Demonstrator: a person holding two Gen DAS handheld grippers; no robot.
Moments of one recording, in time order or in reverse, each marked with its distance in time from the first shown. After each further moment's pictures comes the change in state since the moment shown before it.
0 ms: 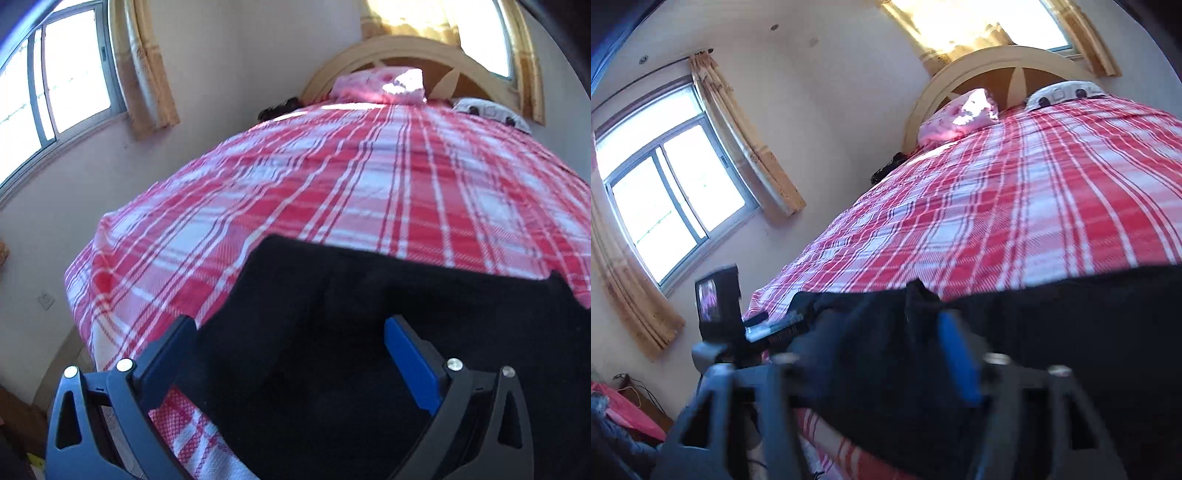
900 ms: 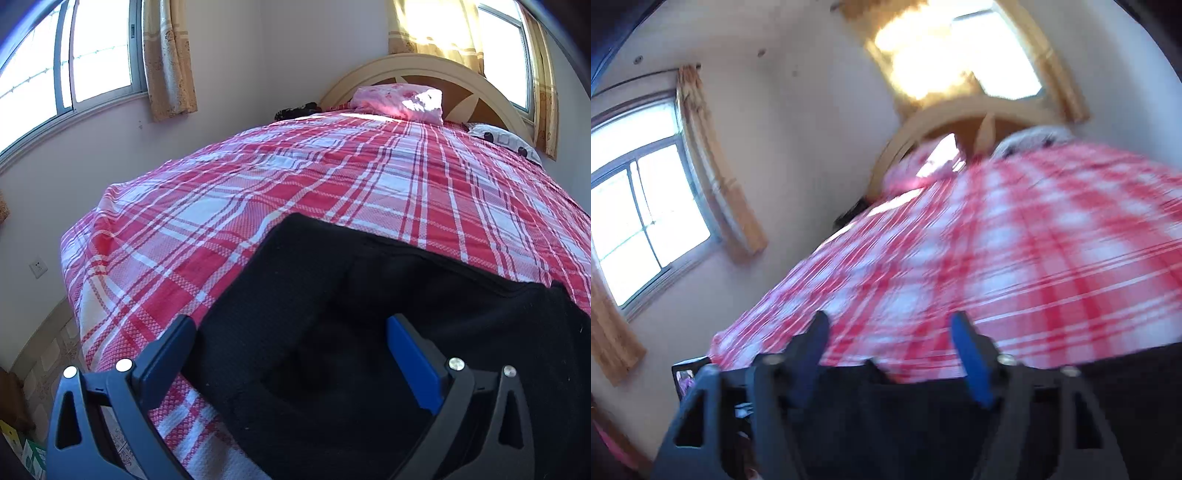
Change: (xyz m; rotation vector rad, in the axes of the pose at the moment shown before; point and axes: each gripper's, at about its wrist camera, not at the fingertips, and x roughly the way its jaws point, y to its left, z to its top) left arm 0.002 0.009 -0.017 -0.113 -0.048 -0.015; right arm -0.061 -0.022 0.038 -0.034 -0.231 -0.231
